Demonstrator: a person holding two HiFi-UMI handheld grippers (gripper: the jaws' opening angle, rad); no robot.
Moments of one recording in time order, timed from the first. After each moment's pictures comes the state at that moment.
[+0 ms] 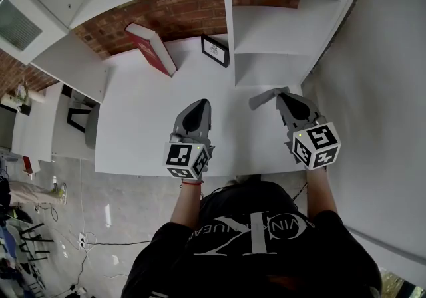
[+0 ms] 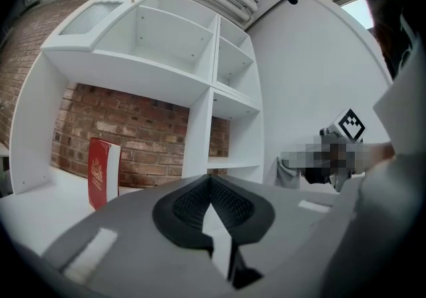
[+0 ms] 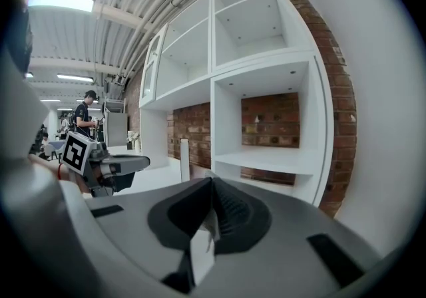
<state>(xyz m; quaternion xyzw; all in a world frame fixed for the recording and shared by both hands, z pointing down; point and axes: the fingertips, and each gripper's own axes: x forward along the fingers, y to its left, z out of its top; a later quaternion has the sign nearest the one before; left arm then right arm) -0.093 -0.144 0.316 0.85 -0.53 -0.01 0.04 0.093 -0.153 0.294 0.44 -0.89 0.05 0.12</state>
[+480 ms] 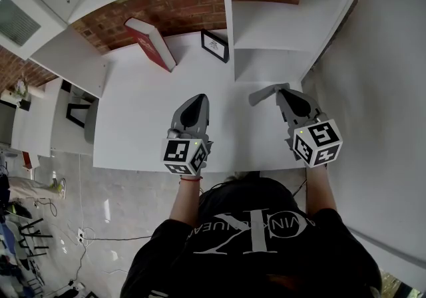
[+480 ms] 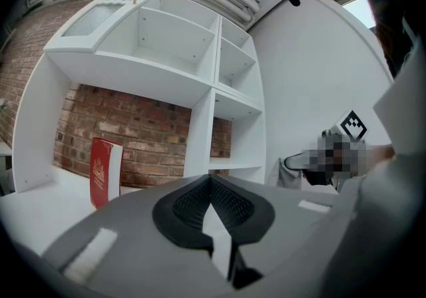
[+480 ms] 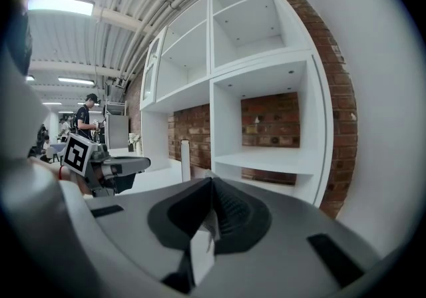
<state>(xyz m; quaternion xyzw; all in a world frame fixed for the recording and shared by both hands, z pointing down) -0.094 -0.144 0.313 0.84 -0.54 -0.01 0.04 0.096 -0.152 0.293 0.43 -0.89 0.05 0.11</state>
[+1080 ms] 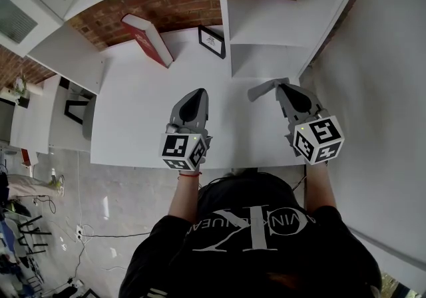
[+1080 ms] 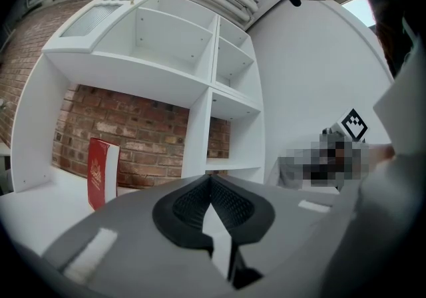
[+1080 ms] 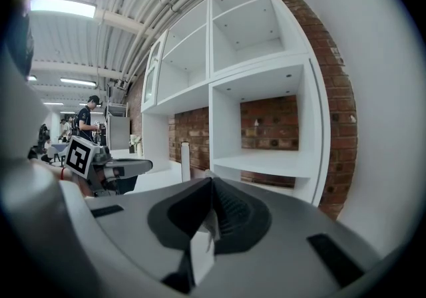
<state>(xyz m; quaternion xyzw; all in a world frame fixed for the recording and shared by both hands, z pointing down) -0.083 -0.145 0.312 0.84 -0.54 -0.02 0.04 0.105 -0.151 0.287 0.43 -0.90 0.05 0.10</state>
